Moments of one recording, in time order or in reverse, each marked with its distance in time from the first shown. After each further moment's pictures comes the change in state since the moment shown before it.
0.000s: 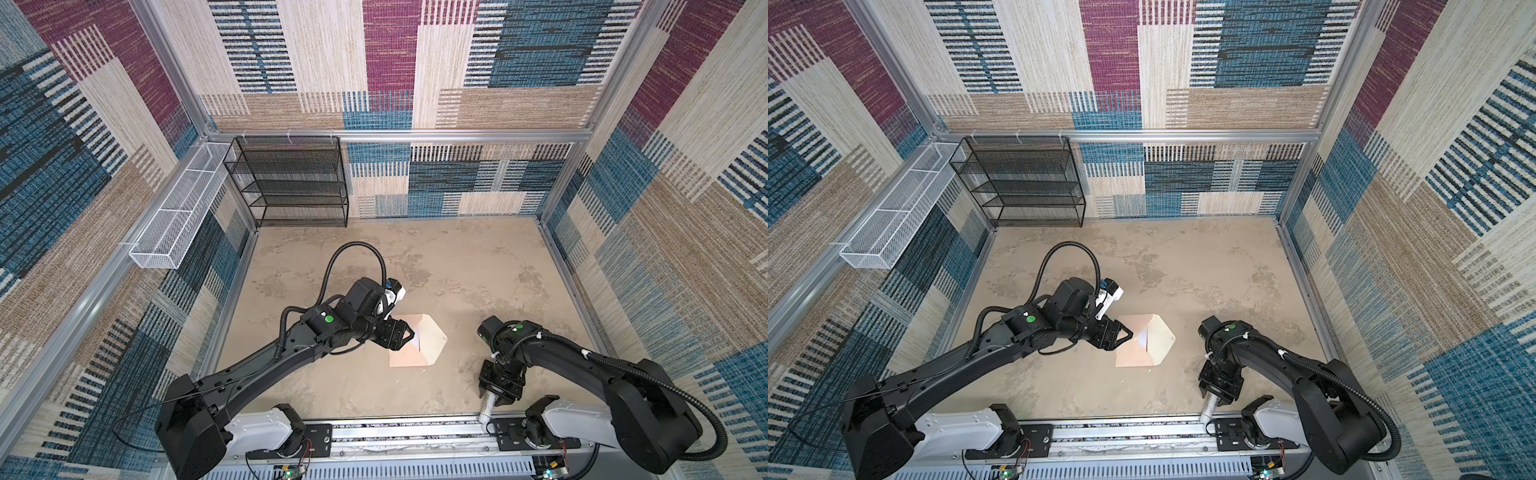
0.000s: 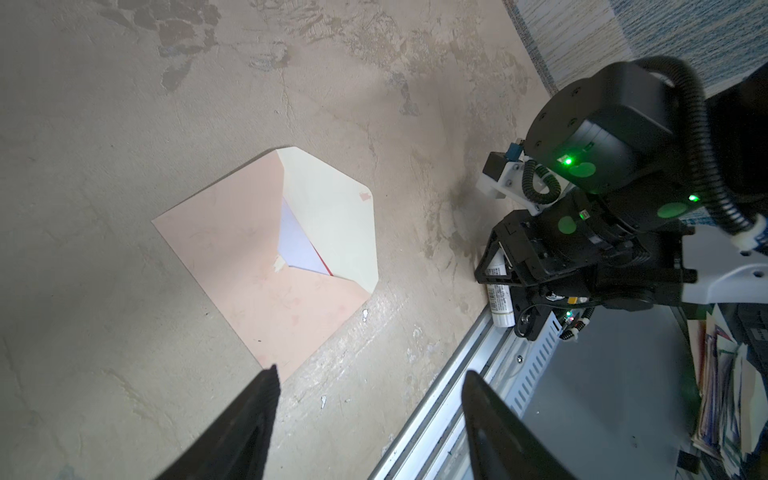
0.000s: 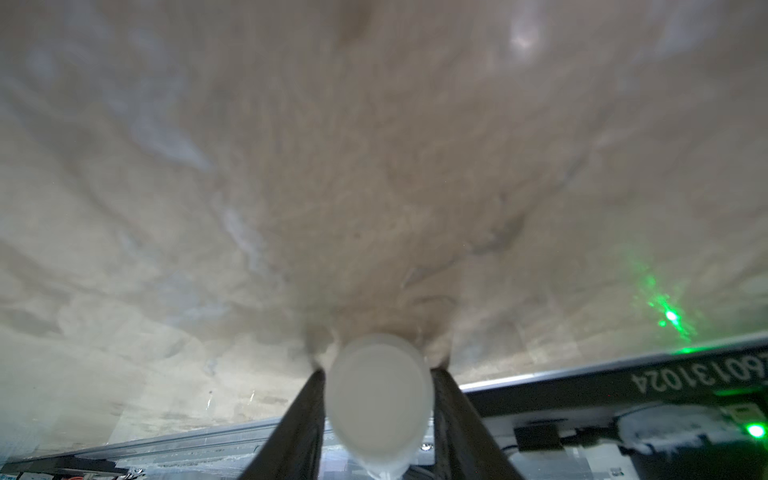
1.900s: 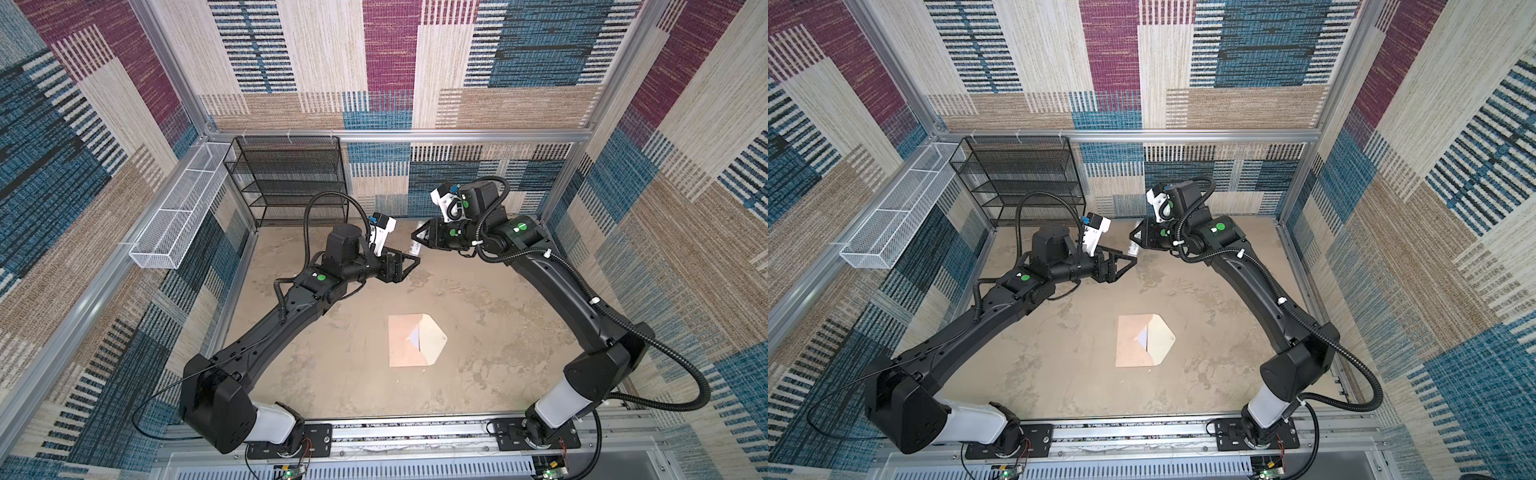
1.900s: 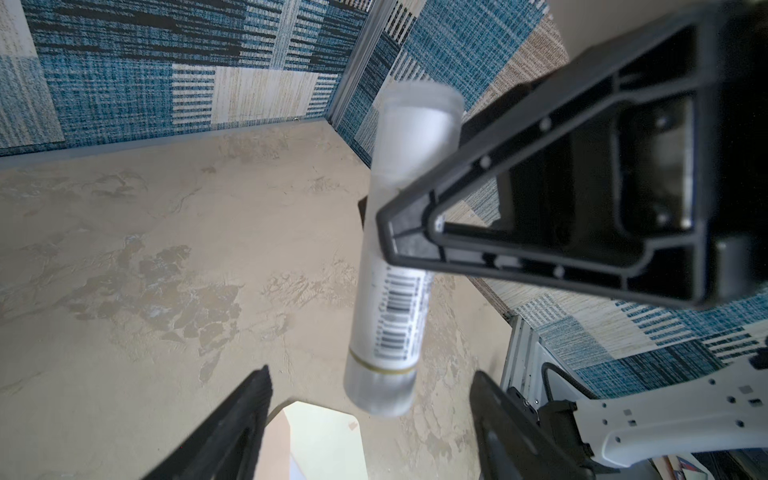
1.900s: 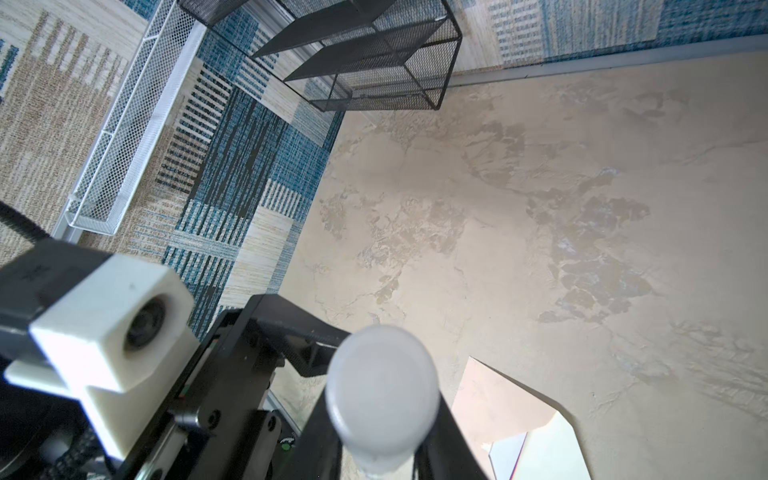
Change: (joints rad) left arm 0.258 0.183 0.267 0.393 0.233 0.025; right arm 0.037 0.404 1.301 0.228 -0.081 -0.480
